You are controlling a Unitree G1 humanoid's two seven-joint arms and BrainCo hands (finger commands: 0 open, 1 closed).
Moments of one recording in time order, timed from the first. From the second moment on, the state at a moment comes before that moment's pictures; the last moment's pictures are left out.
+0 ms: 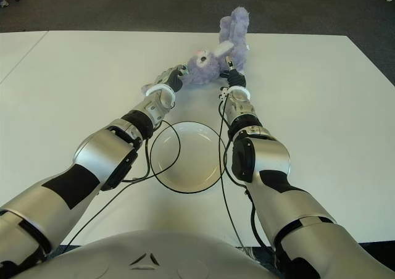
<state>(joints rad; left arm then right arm) -1.04 -0.11 -0.33 1.38 0.51 0.07 0.30 -0.95 -0.10 -0.37 1.29 0.11 0.03 -0.27</state>
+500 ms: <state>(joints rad) -1.04 -0.11 -0.39 1.38 0.56 0.14 0.27 -0.97 -0.10 -0.42 1.29 0.13 0.07 -0.31</state>
